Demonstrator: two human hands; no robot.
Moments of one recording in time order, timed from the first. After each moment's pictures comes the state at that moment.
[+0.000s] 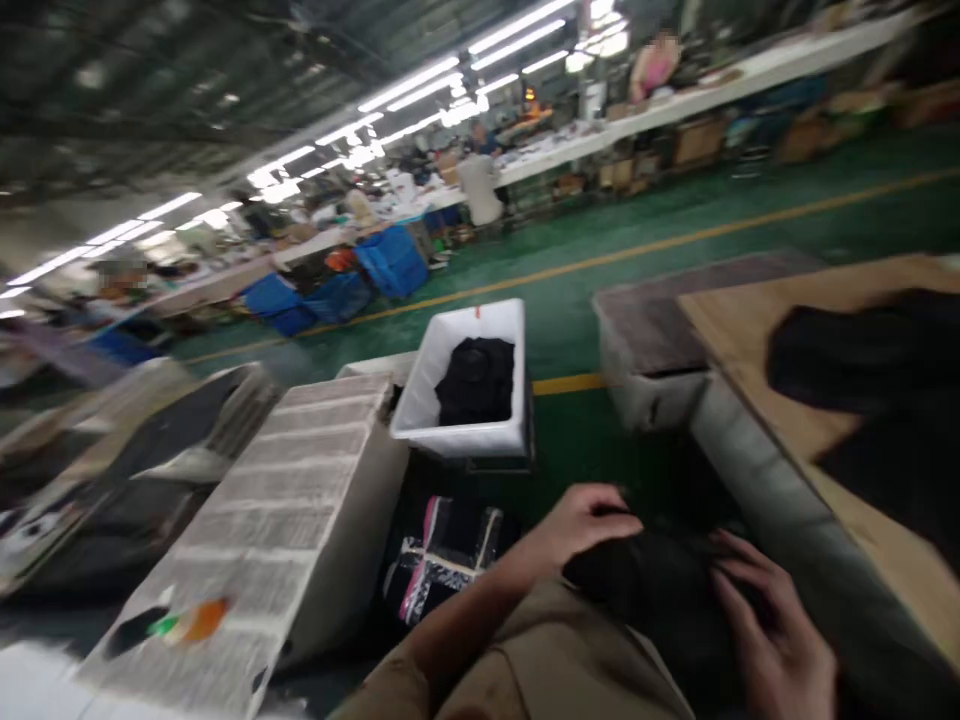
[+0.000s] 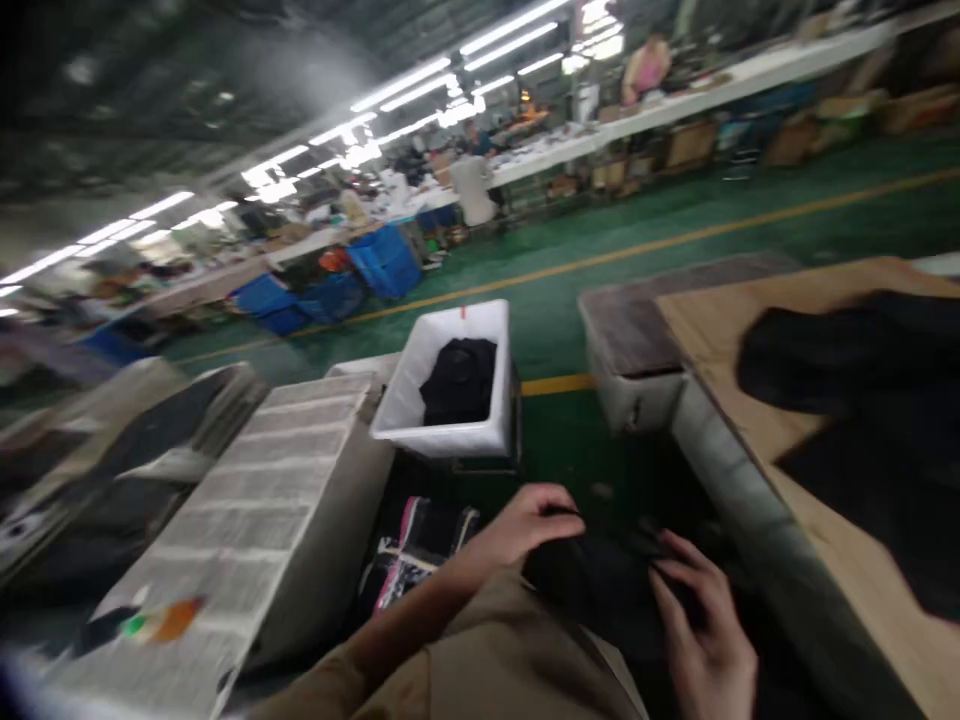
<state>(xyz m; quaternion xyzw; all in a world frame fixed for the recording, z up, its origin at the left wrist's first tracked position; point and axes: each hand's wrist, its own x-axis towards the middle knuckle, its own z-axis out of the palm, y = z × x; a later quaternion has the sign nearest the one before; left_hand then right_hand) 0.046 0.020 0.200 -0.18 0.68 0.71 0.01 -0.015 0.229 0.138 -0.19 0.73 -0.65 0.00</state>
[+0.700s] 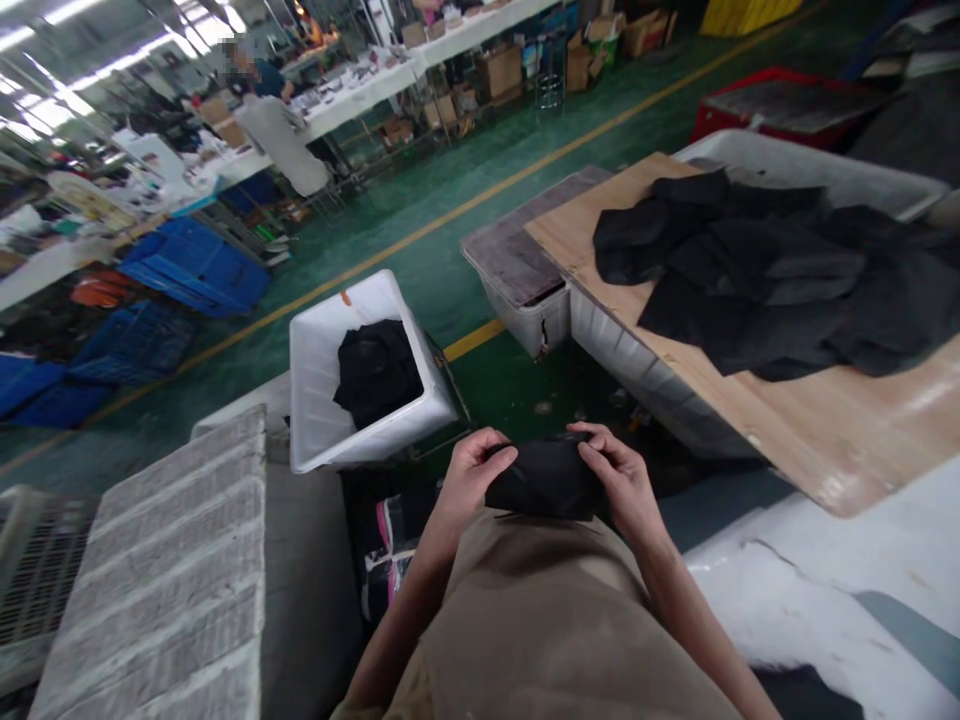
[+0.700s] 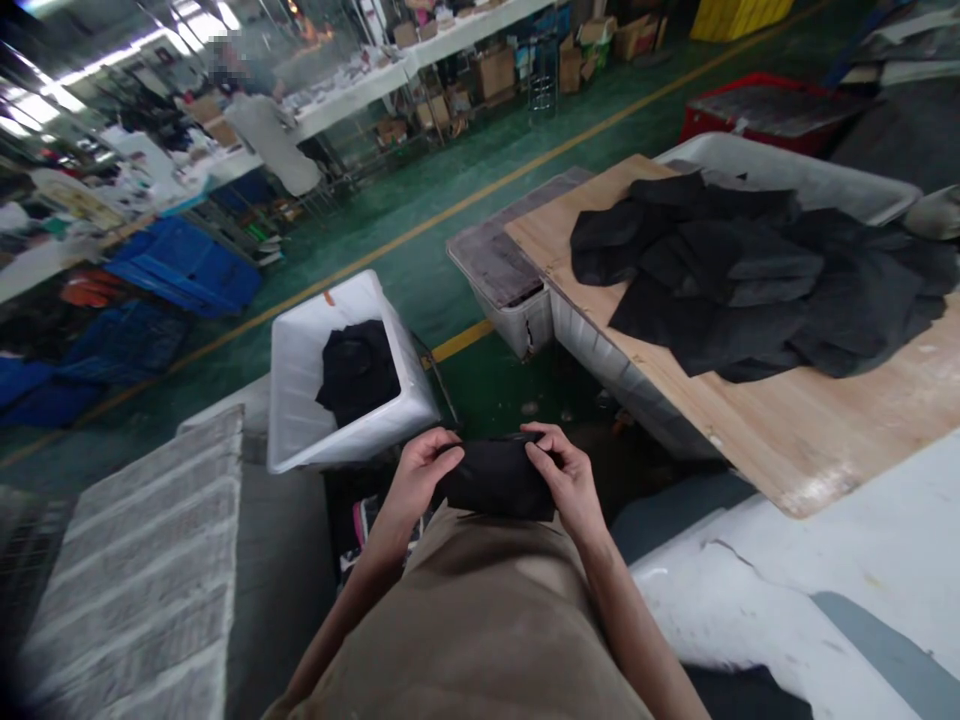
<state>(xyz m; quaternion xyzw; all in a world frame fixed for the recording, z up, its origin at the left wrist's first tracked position) 0.084 0.009 0.204 -0.18 0.69 0.70 -0.02 0.022 0.207 0.155 -0.07 0.63 -0.76 0.14</state>
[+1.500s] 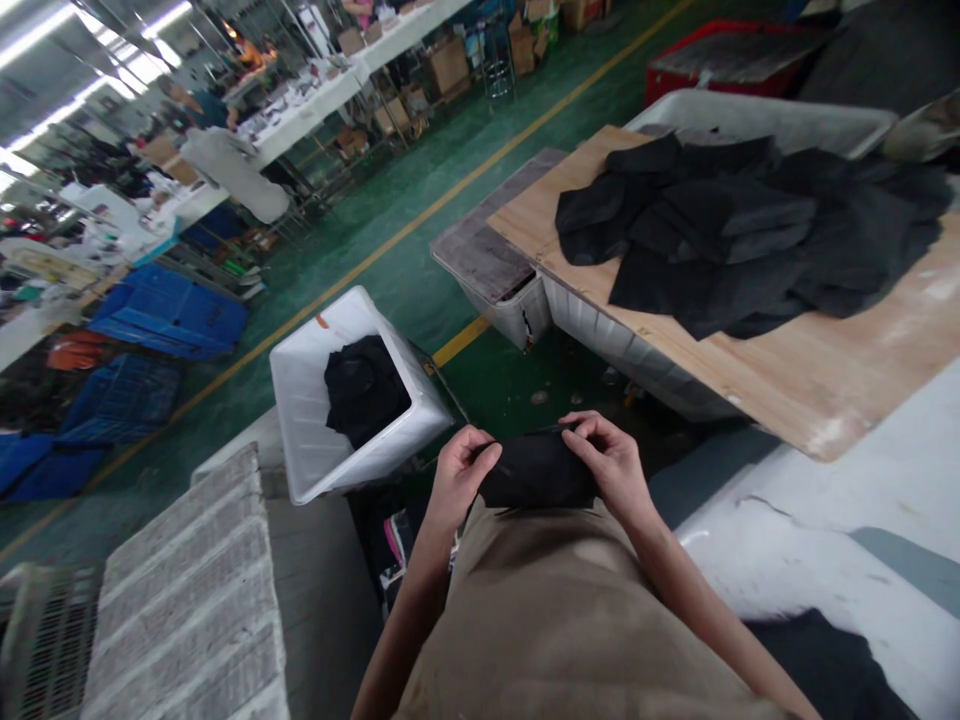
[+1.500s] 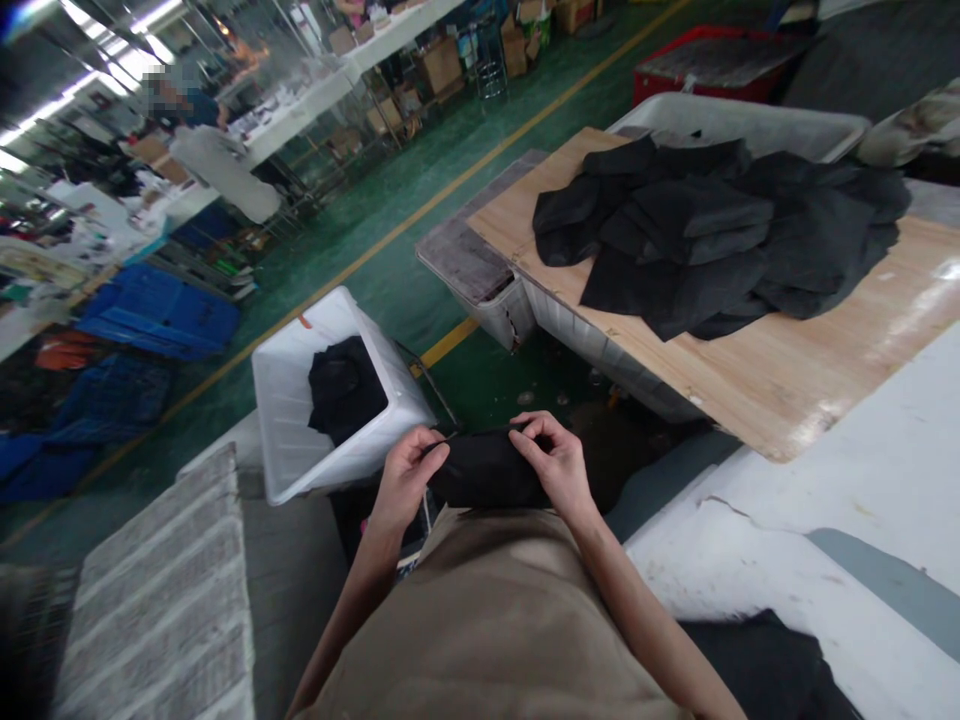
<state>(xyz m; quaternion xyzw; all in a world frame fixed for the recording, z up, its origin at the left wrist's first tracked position) 0.079 0.014 0.213 -0.15 0.78 0.61 -0.01 0.021 0.211 0.156 -0.04 0.64 -0.76 0.07</state>
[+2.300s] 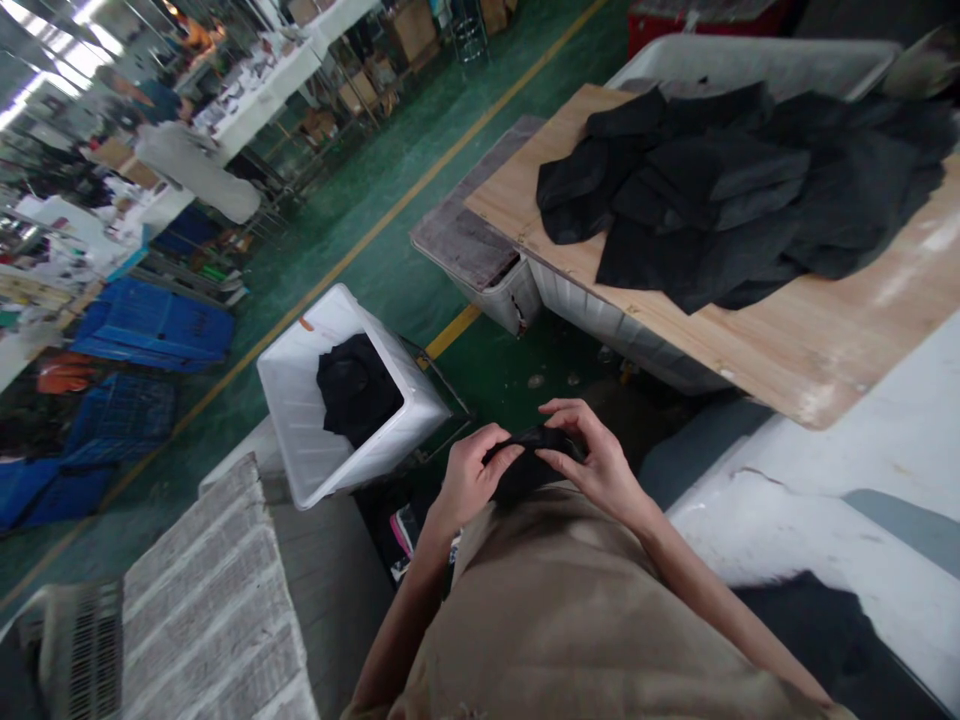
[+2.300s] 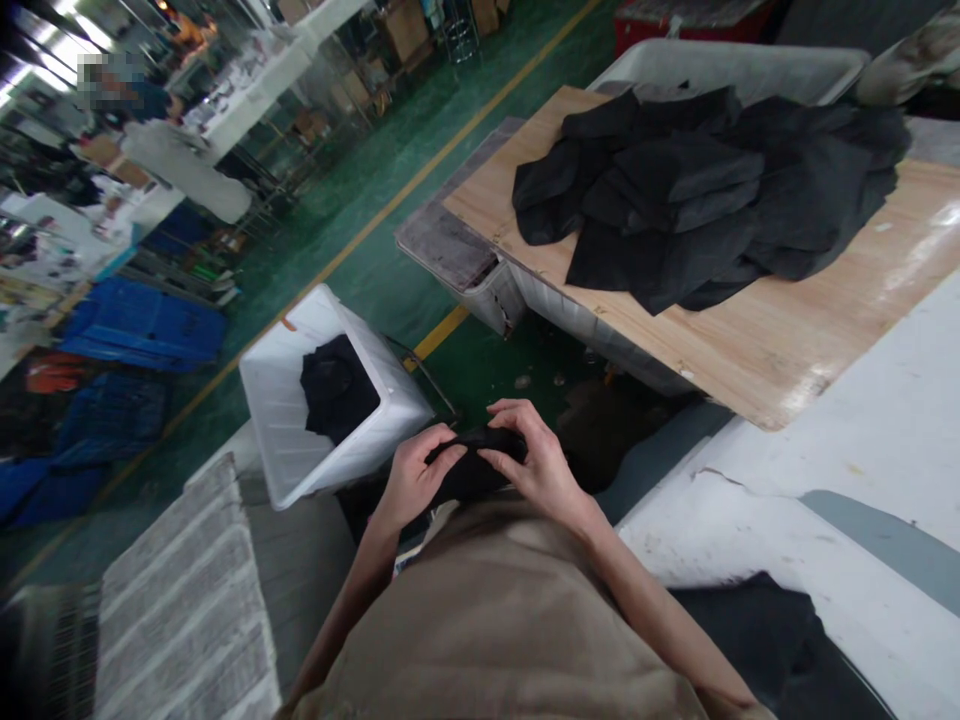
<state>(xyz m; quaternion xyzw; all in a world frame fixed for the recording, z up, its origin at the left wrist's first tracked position) 0.062 0.029 0.223 0.00 0.90 0.44 0.05 0.026 0.218 0.175 -0.19 0.69 -0.69 0.04</state>
